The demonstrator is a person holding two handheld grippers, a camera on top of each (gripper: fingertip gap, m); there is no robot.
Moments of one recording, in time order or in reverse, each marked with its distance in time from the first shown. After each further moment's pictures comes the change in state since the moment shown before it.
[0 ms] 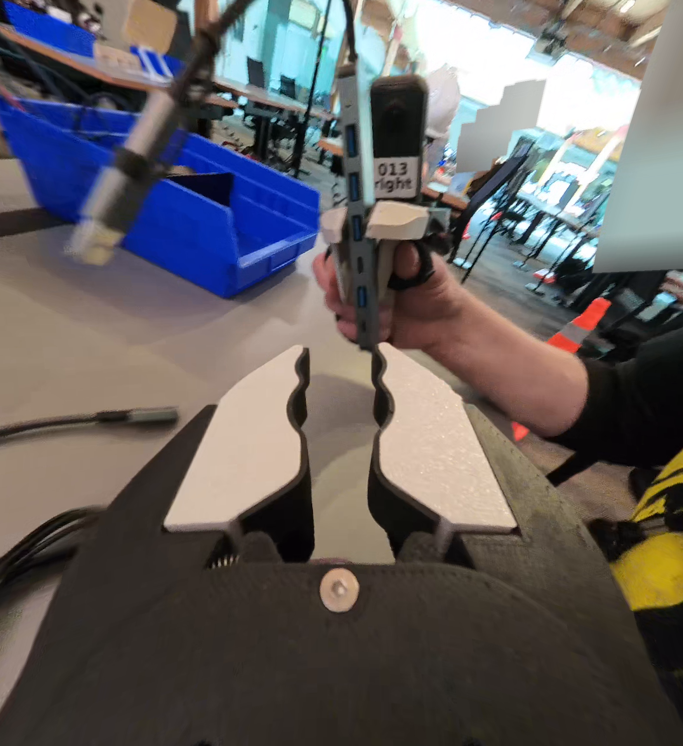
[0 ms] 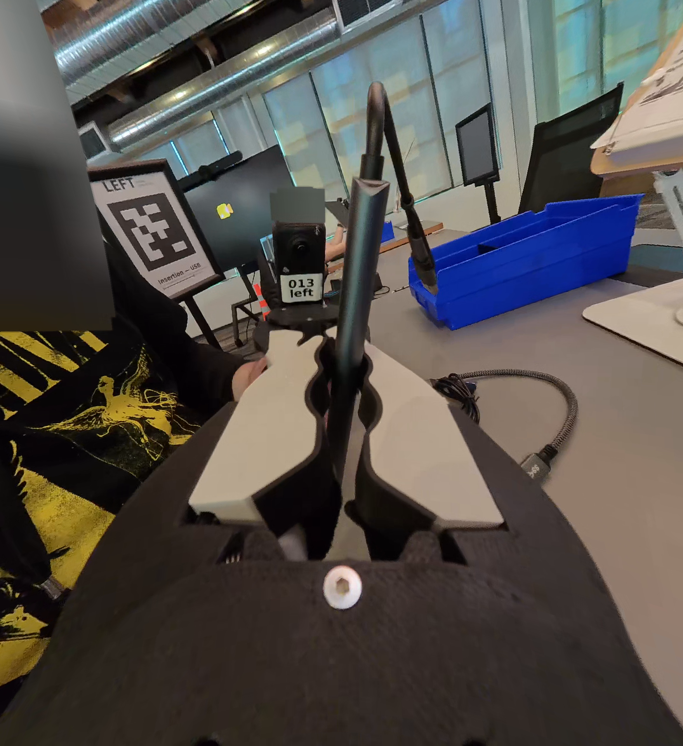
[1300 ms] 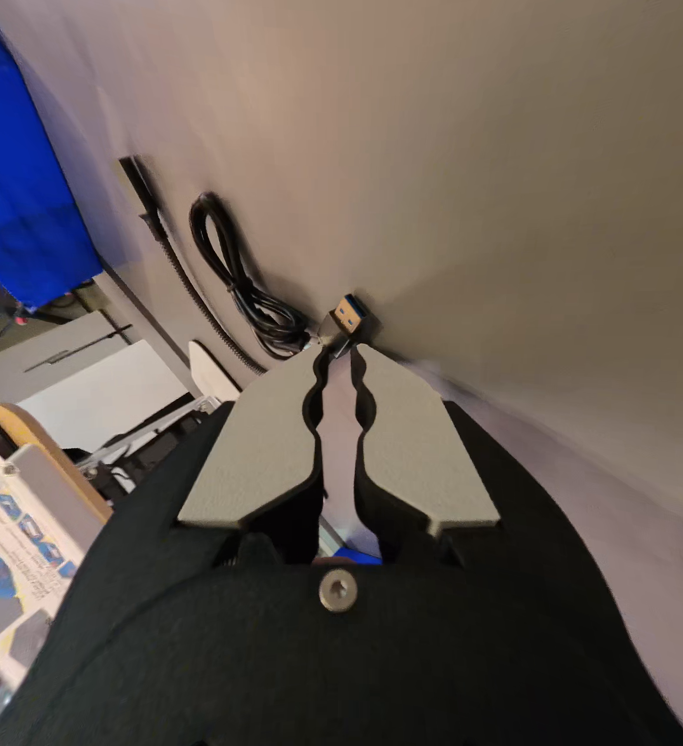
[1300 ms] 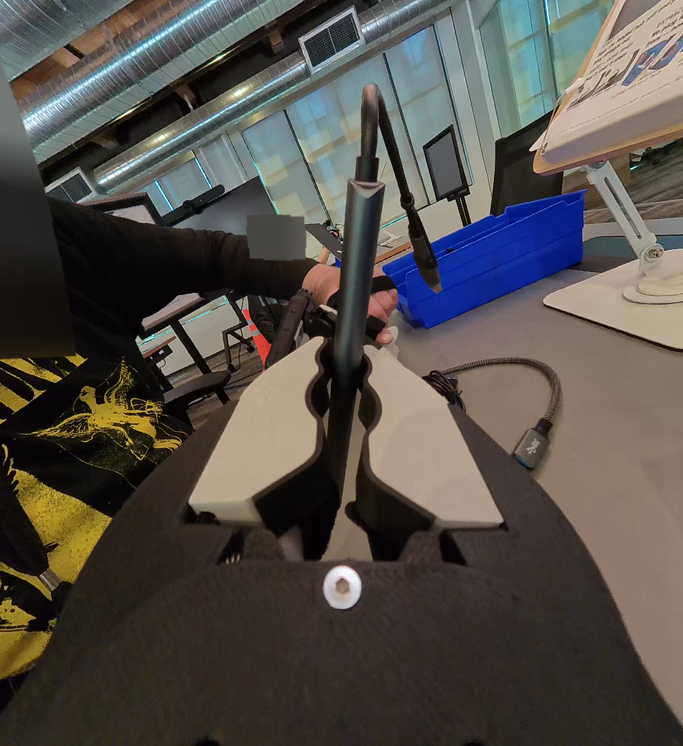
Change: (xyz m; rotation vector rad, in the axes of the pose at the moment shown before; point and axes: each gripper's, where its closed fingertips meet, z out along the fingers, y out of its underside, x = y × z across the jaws) left arm -0.148 0.092 -0.104 -1.007 0.052 1.718; right arm 0.024 0.005 -0.020 0.054 0.052 0.053
